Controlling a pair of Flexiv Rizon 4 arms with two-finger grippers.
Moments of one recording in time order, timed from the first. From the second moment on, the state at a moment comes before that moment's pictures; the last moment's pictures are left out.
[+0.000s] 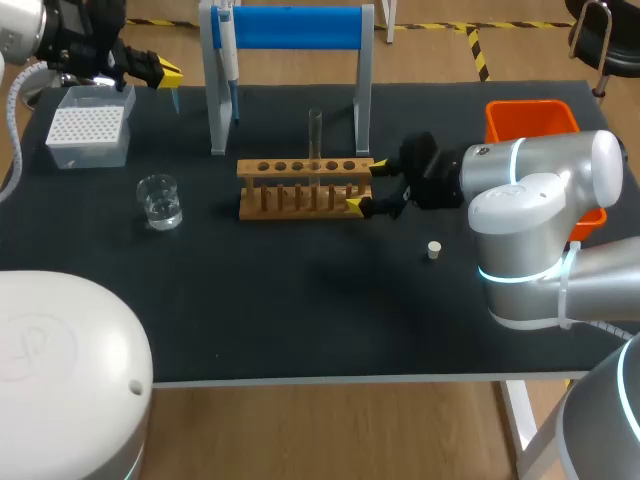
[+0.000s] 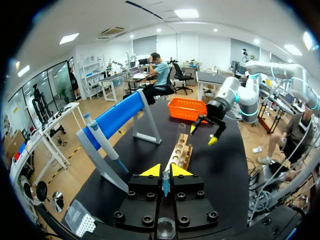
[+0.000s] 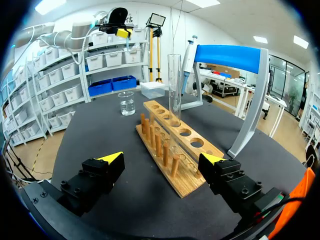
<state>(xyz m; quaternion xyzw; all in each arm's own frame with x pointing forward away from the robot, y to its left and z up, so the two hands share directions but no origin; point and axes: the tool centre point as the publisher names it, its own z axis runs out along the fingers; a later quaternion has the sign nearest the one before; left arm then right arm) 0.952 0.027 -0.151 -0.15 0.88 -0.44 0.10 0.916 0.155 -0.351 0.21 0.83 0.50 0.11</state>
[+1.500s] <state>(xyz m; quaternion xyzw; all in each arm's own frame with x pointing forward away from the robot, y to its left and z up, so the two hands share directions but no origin) 0.890 -0.112 -0.107 -0.08 0.89 -0.44 0.03 0.916 0.155 -0.351 0.21 0.83 0.50 0.11</state>
